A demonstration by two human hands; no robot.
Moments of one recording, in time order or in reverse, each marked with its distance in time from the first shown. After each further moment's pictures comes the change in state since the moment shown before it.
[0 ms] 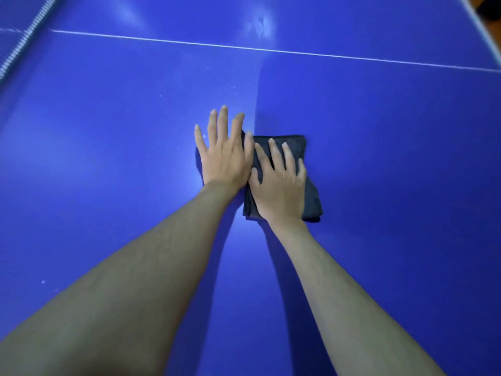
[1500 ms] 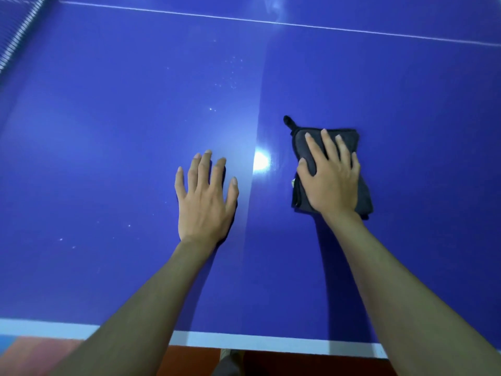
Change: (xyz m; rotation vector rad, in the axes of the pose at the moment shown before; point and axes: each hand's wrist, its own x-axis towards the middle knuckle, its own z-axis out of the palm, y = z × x) left_hand -0.151 -0.047 -0.026 0.106 -0.002 0.013; right_hand -0.037 0.090 -0.036 -0.012 -0.080 0.061
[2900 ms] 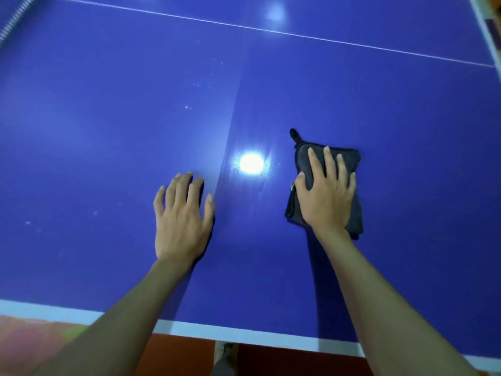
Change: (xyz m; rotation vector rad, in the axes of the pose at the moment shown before) left_hand -0.045 0.039 -0.009 -0.045 -0.033 -0.093; right_hand -0.021 0.067 -0.011 -0.060 0.002 0.065
